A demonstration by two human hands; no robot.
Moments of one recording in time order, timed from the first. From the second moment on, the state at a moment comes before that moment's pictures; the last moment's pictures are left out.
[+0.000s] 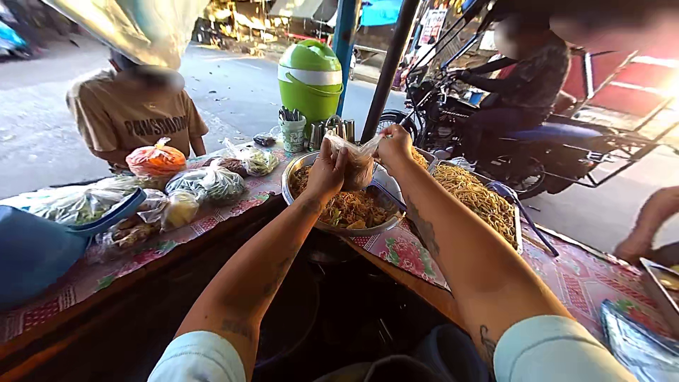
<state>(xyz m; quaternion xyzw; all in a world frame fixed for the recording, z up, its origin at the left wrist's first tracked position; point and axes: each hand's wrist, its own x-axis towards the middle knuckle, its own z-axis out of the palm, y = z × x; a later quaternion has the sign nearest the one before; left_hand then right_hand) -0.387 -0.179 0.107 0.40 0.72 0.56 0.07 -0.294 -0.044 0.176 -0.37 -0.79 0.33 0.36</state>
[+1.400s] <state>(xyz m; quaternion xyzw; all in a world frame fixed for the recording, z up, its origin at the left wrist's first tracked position) 0.060 -0.091 0.161 0.77 0.24 0.58 0.09 0.238 -0.080 0.186 -0.36 -0.80 0.31 0.37</state>
